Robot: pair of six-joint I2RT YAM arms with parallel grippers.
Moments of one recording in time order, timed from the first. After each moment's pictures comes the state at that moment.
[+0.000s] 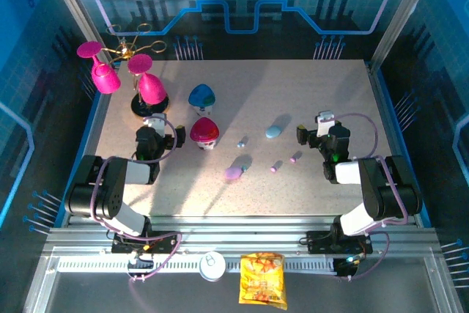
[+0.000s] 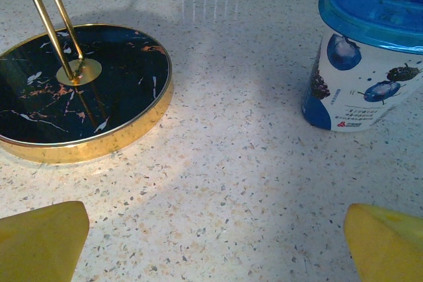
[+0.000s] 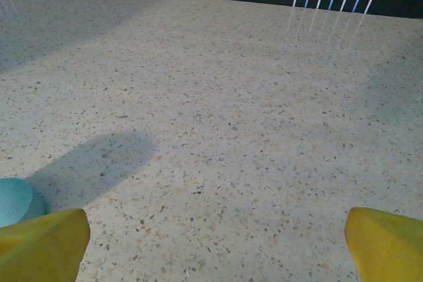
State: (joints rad) left arm -0.02 1.55 0.37 0.80 0.00 -0.07; right arm 0.06 1.53 0.38 0.79 -0.03 -0.07
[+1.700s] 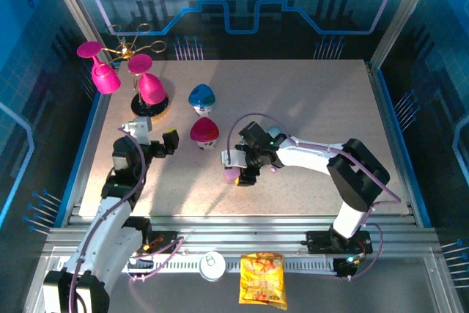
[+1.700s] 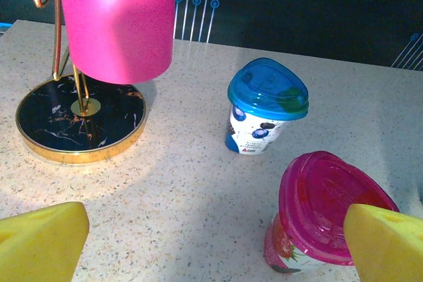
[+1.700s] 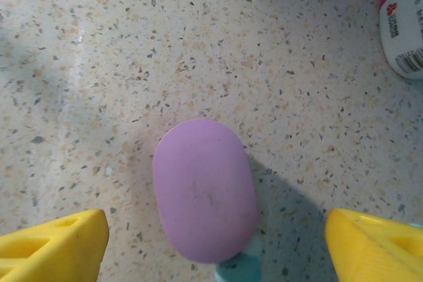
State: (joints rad) left arm -0.04 0.71 0.39 0.03 0.08 -0.20; right arm 0.77 1.74 1.03 -0.37 -0.30 -0.81
